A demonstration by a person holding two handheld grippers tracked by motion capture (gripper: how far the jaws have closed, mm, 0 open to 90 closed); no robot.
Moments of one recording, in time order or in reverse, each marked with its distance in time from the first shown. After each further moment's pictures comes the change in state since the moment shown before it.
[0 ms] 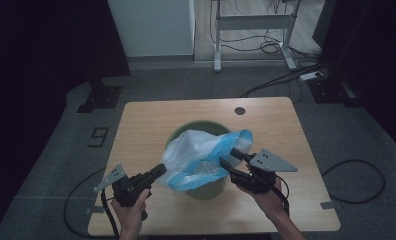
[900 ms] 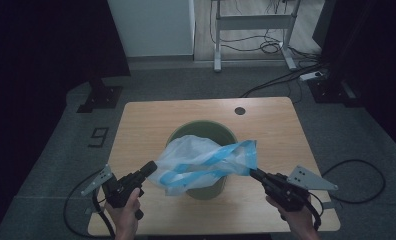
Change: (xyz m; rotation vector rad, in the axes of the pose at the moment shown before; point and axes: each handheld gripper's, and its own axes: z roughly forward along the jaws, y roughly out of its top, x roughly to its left) left arm 0.007 0.000 -0.022 -0.109 -0.006 -0.067; right arm -0.024 -0.028 -0.070 -0.029 0.043 0.068
